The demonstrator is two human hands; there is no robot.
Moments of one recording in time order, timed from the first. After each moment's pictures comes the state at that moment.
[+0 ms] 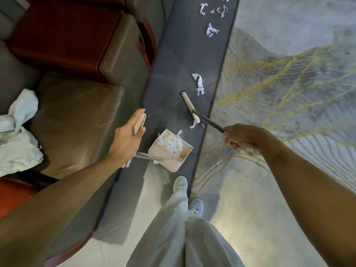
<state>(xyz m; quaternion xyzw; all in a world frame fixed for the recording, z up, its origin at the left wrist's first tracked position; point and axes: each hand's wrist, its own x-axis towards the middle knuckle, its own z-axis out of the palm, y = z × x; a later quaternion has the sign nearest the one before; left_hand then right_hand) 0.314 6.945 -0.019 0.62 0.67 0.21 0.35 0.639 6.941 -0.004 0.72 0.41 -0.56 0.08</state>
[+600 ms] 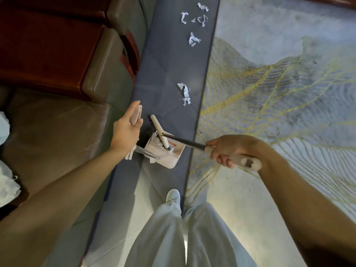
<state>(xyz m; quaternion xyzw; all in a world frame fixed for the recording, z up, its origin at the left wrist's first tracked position) 0.334 7.058 -0.026 0.59 0.64 0.29 0.40 0.610 6.993 0.053 0.66 0.32 -0.68 0.09</state>
